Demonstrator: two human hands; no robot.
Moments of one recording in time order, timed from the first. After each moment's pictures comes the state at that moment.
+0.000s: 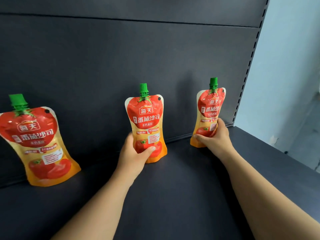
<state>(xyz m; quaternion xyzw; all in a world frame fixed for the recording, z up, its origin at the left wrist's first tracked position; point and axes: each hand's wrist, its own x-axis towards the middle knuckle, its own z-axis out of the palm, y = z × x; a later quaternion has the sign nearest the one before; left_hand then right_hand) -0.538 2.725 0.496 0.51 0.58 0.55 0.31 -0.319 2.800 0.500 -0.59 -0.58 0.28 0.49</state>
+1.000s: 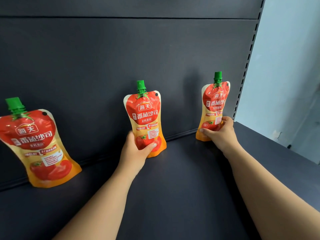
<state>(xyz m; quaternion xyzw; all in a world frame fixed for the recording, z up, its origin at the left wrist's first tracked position) -0.536 2.735 0.495 0.52 0.60 0.53 0.29 -0.309 2.806 0.501 -0.61 -0.51 0.32 0.51</state>
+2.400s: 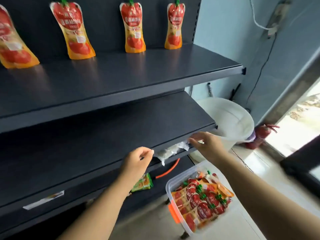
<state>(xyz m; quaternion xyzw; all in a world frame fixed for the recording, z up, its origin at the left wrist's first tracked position) -0.463 2.292 0.368 0.57 0.65 0.36 0.36 -0.251 2.333 0.400 -0.66 -0.66 0.27 0.23</state>
